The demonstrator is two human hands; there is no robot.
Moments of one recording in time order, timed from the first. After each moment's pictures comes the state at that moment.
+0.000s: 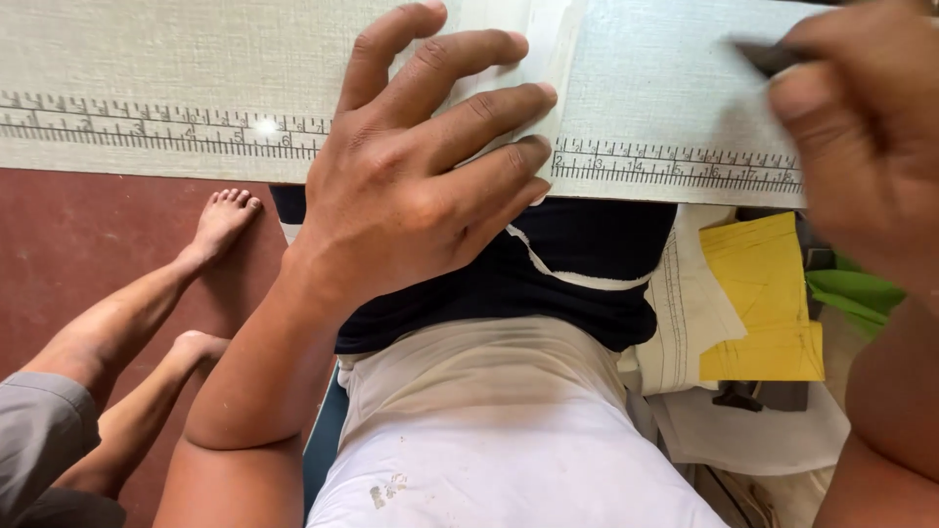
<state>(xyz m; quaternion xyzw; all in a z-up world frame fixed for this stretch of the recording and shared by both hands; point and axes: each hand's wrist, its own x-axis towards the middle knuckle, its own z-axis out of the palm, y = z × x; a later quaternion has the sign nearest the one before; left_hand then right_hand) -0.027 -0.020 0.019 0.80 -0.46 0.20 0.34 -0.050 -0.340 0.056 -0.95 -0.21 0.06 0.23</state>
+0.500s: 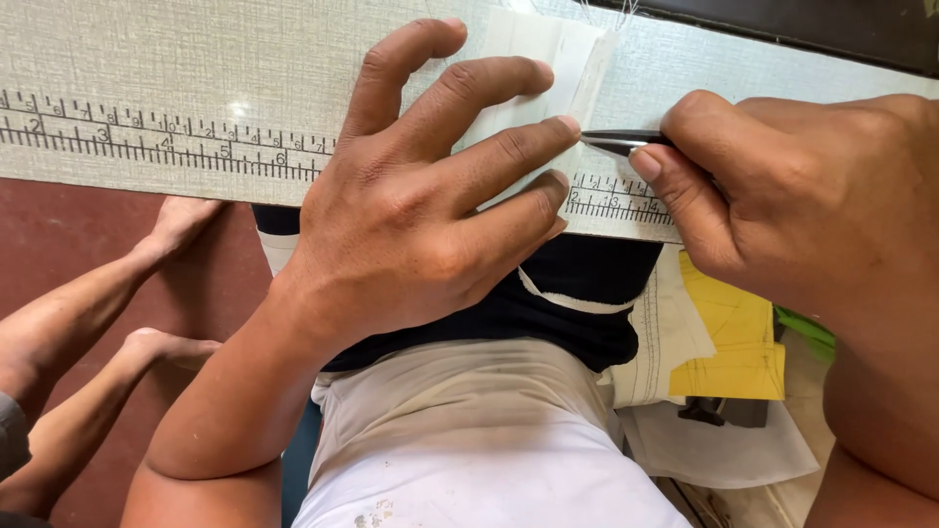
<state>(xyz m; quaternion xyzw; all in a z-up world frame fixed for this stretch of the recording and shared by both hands) -0.027 -0.019 0.015 0.81 -0.43 0.22 0.34 -0.035 -0.298 0.048 -0.95 -0.29 0.04 -0.10</state>
